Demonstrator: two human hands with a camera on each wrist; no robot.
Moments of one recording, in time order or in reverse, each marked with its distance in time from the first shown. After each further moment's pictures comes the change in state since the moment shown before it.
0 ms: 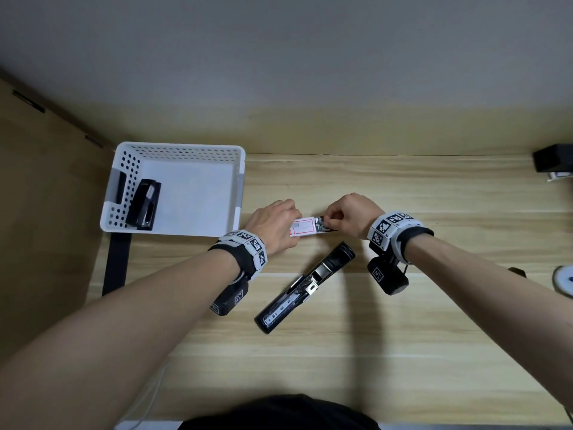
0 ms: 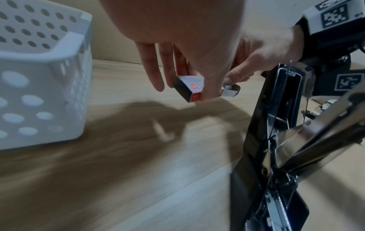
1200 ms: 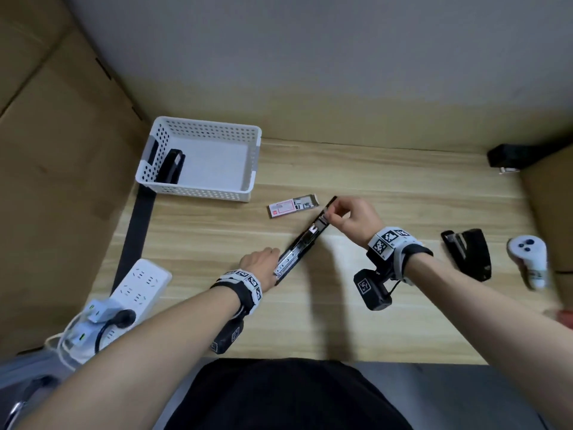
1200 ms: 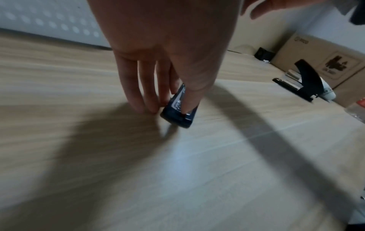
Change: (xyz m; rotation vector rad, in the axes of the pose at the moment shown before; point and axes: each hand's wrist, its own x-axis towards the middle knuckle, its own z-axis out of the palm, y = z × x) left_hand -0.166 0.039 0.094 0.003 -0.159 -0.204; right_hand -0.133 -0.064 0.048 0.325 0.379 0.015
